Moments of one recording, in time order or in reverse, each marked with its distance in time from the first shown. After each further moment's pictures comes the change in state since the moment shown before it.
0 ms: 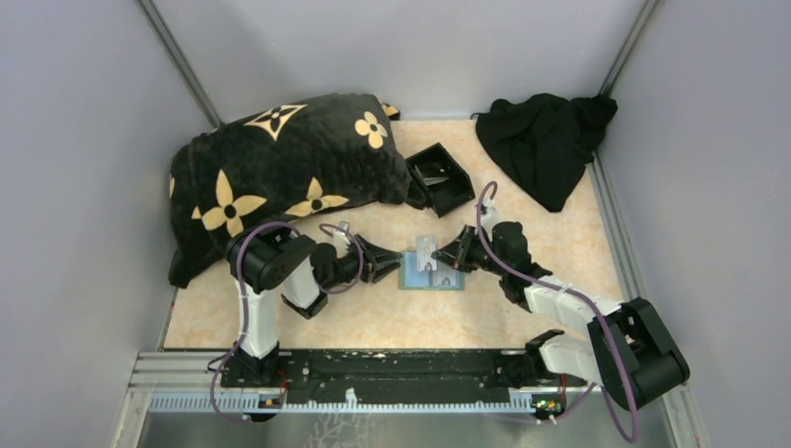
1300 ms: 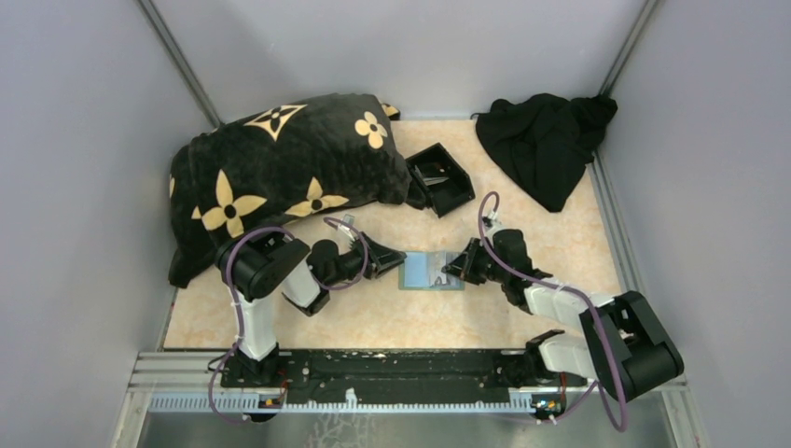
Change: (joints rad) left arm -0.026 -0.080 0.018 -0.061 0.010 0.135; right arm -0.053 0.035 -0.055 -0.108 0.037 -0.007
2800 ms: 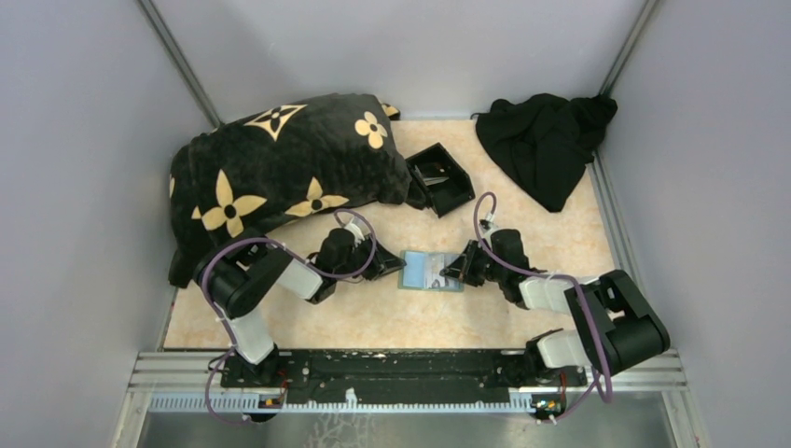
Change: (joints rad) left arm -0.034 -0.159 0.107 -0.578 -0.089 0.206; right arm -0.018 0.139 -0.002 0.085 -0.058 0.029
